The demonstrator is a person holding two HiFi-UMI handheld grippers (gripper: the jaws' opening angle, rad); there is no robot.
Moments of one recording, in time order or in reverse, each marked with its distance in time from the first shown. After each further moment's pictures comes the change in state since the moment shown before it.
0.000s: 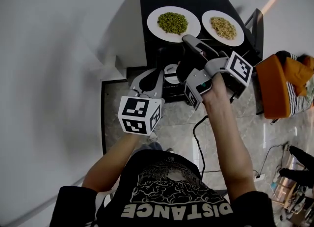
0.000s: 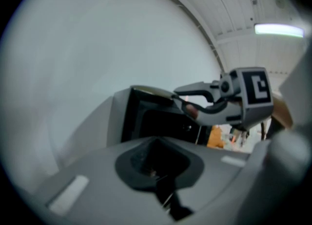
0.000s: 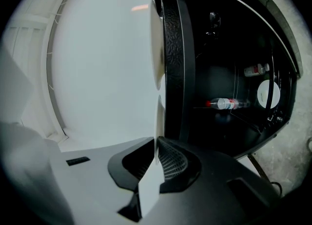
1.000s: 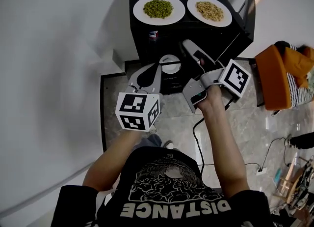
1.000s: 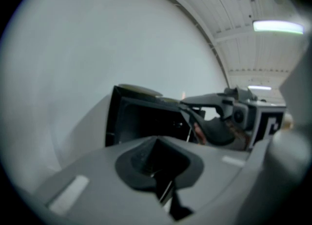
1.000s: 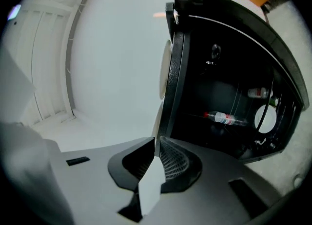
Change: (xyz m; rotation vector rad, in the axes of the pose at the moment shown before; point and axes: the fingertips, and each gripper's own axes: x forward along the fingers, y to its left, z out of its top) left arm -0.037 -0.056 -0.008 0.008 0.002 0.019; right arm -0.088 0.004 -0.018 -0.231 0.020 0.074
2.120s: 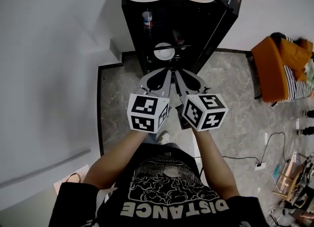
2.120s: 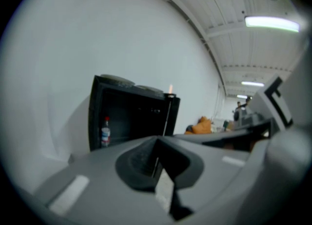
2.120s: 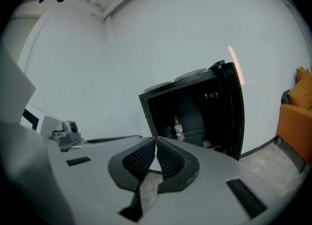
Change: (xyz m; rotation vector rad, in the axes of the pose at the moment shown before) left arm -0.039 -0.099 -0.062 0.019 0.064 -0.051; right arm -0.133 -0.059 -0.089 -0.959 0.237 -0.392
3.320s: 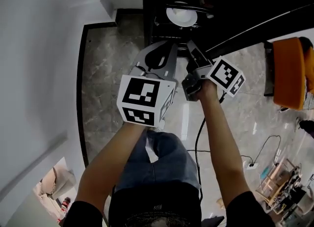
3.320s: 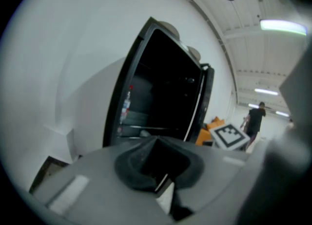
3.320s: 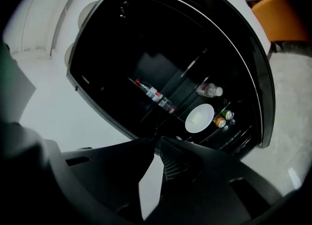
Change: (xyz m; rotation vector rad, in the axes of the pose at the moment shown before) left arm 0.087 0.128 -0.188 -0.133 -0.040 0.077; right arm 0.203 -0.130 -0.216 0.591 0.041 0.100
